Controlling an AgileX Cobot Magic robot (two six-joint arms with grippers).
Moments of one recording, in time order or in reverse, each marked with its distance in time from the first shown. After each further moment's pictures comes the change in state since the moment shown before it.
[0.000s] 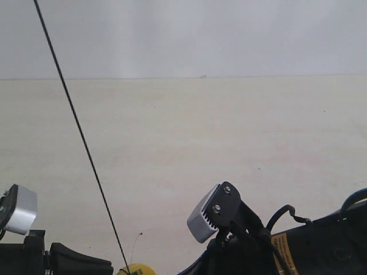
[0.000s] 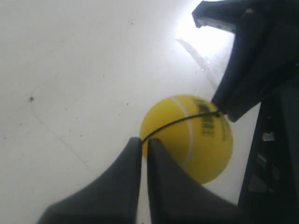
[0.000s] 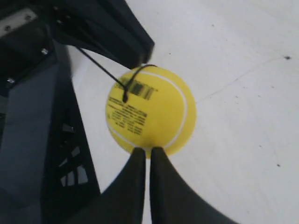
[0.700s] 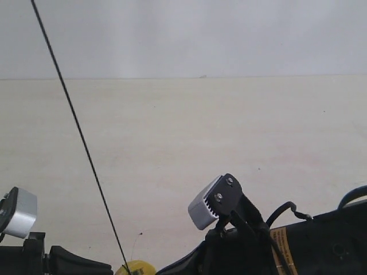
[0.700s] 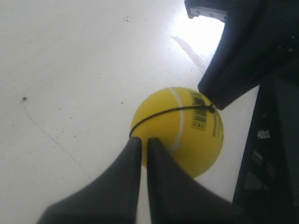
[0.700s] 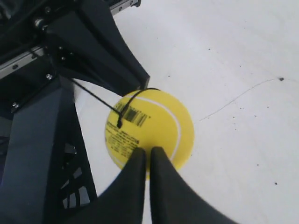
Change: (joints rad) left arm 0.000 0.000 0.005 0.009 -0.009 0.007; right arm 0.007 0.000 0.000 0.098 -0.017 -0.038
